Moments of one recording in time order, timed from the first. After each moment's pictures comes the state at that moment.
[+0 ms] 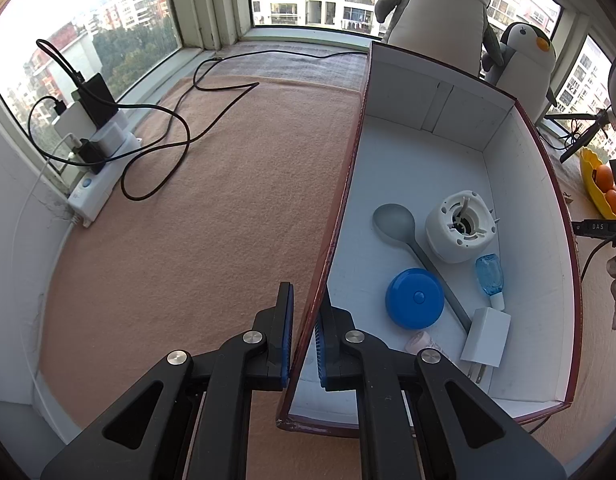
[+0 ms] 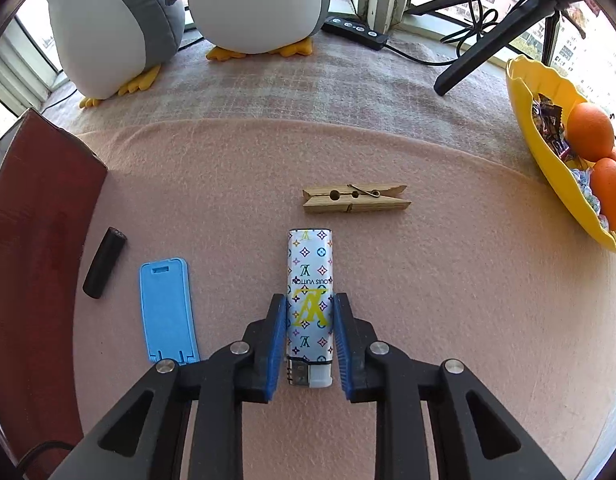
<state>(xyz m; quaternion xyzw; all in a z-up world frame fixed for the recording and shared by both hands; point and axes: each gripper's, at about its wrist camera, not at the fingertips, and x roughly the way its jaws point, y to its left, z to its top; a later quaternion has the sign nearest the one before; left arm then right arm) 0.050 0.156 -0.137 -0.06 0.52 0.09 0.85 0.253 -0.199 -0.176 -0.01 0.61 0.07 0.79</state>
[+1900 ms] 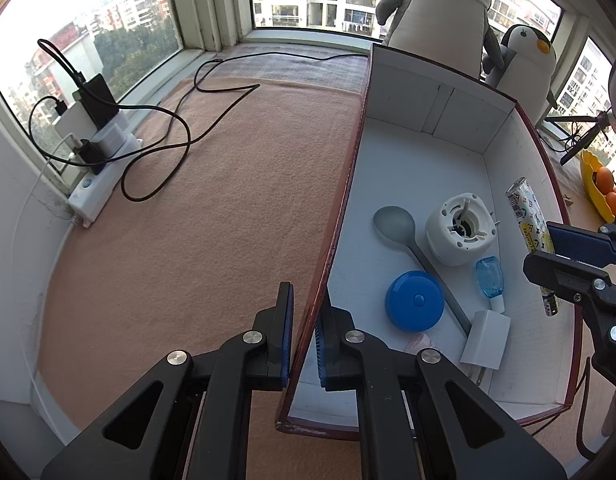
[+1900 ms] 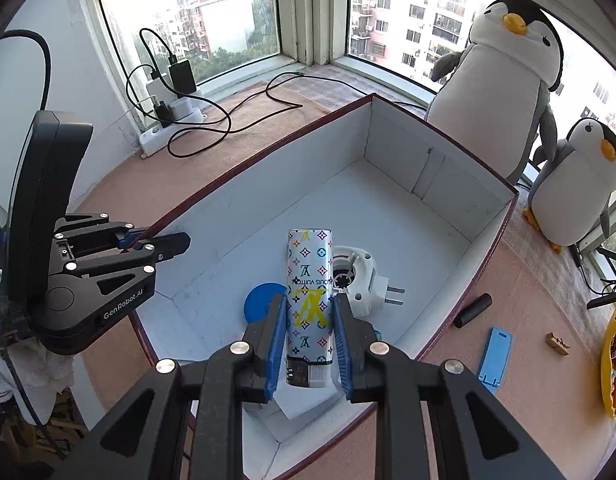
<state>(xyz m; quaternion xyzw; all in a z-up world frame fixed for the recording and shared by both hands) 0.053 0.156 -0.136 -0.07 0.52 0.10 0.85 0.100 0.031 -0.087 -0.18 0.47 0.34 0.80</state>
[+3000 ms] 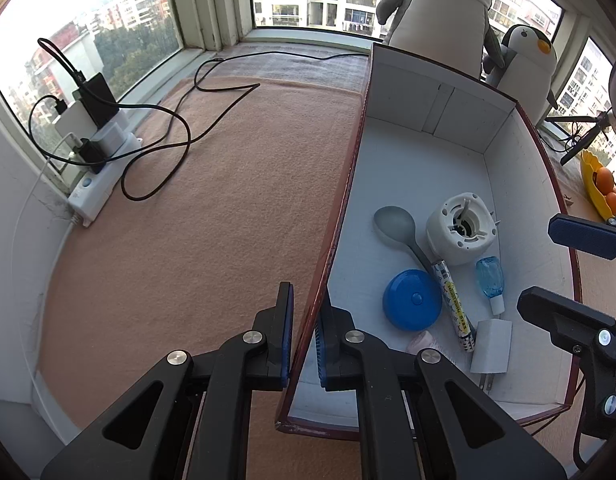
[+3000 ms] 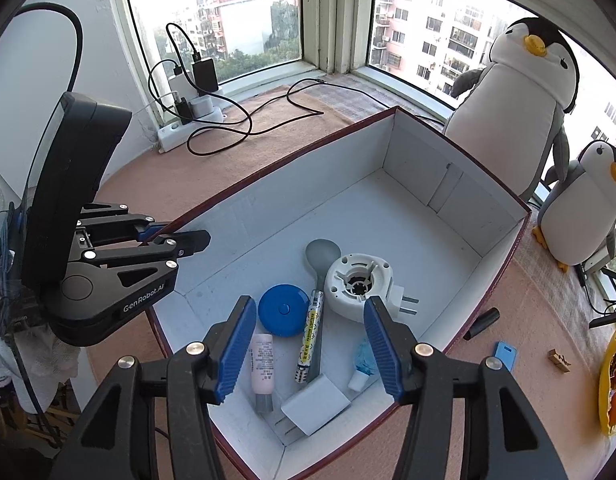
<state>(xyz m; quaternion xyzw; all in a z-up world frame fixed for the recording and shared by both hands) 0.052 0.156 -0.136 -0.07 0.52 0.10 0.85 0.089 0.038 -0.084 -0.20 0.44 0.37 0.79</state>
